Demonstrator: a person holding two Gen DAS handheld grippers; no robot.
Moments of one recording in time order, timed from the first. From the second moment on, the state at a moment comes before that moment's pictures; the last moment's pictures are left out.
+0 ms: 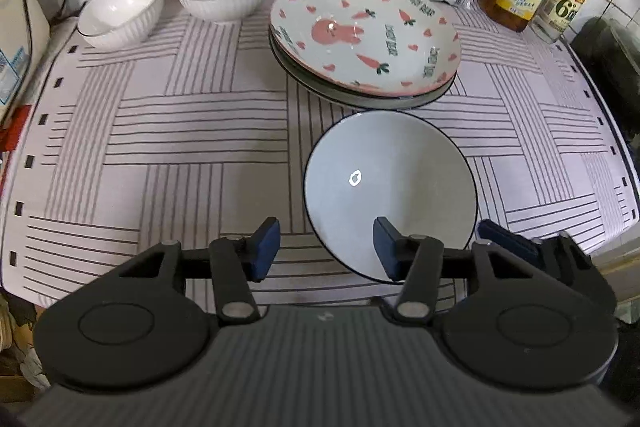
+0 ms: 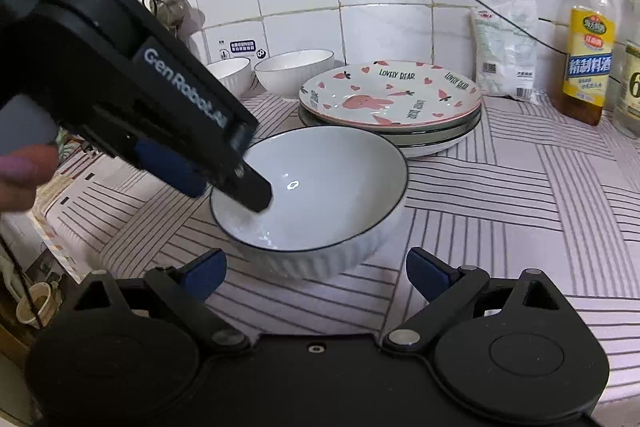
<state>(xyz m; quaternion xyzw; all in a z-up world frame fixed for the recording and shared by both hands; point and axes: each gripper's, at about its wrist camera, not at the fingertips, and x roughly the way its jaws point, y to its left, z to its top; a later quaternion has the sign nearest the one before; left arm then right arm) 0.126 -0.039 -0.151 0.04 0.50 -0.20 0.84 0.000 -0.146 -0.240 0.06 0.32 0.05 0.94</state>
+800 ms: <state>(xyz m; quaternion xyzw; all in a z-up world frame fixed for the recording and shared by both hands) 0.126 0.009 -0.096 0.00 0.43 -0.14 0.89 0.023 -0.161 -0.140 0.00 0.25 0.07 0.96</state>
